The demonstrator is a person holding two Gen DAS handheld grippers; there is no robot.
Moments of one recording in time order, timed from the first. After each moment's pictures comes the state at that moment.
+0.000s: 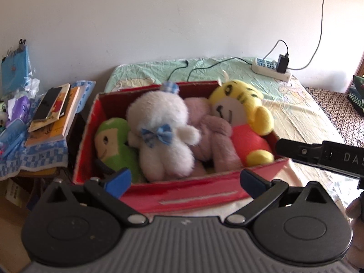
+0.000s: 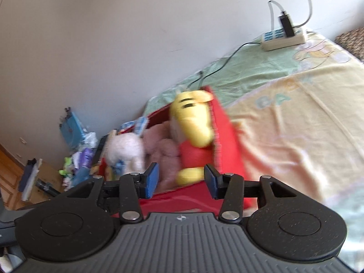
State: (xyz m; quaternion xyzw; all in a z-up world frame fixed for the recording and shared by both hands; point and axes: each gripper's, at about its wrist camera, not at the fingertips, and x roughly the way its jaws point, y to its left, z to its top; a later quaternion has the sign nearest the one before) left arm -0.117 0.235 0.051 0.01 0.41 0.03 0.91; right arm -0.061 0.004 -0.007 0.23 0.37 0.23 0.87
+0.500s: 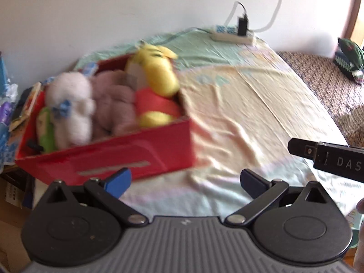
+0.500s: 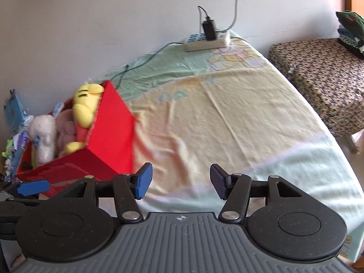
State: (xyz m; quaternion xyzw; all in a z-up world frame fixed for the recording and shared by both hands) left arm -0.124 0.098 0.009 0.06 0.46 0.00 0.89; right arm -0.083 -0.098 -0.028 0.13 0.41 0.10 0.90
